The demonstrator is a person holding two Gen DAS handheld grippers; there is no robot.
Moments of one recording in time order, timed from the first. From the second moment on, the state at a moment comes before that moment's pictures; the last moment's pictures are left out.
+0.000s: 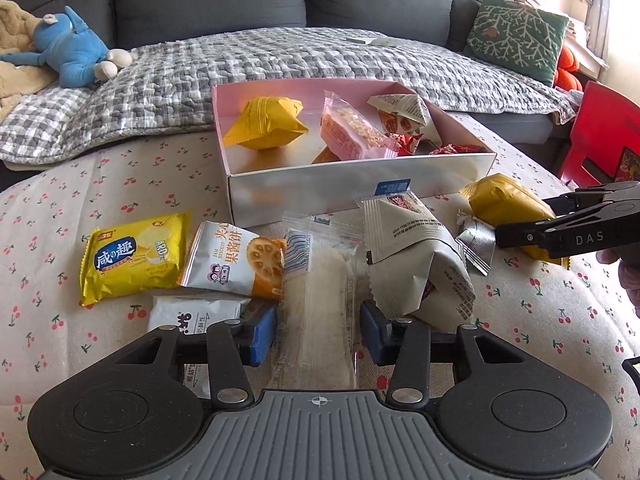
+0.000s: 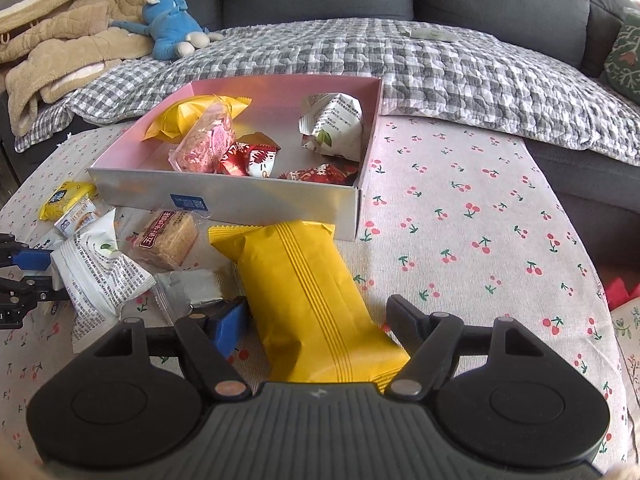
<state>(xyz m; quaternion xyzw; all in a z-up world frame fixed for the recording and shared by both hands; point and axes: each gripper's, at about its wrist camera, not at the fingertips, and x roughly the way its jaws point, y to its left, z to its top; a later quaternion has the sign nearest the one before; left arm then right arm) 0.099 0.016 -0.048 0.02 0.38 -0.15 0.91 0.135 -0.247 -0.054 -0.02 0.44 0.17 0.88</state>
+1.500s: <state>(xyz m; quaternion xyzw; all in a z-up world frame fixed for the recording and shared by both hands) 0.094 0.018 -0.009 -0.02 0.36 -0.13 0.92 0.136 -0.242 -0.018 0.01 0.39 0.19 0.90</state>
